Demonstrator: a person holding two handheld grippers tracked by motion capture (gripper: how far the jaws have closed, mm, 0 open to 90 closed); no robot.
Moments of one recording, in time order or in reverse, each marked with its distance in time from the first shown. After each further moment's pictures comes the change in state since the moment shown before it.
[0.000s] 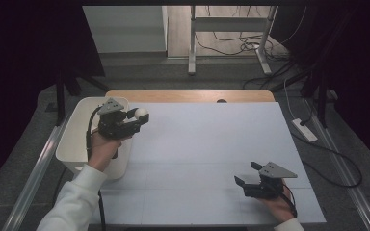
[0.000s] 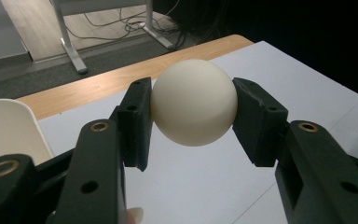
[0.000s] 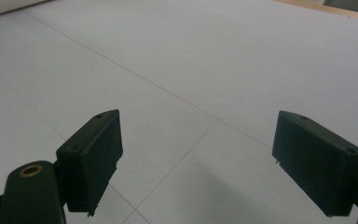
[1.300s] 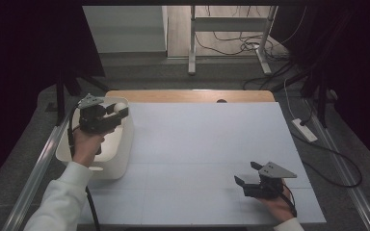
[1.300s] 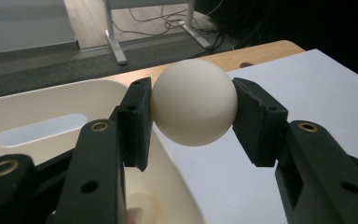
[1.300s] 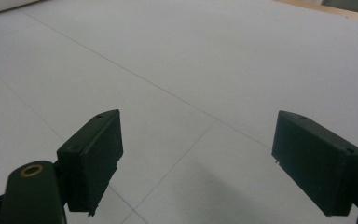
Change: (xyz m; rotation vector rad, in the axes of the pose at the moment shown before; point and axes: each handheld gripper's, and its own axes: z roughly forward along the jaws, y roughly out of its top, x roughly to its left) left arm 0.045 -0.004 -0.020 0.005 0.152 -0.086; right arm 0.000 0.000 0.000 0.003 -0.007 -0.002
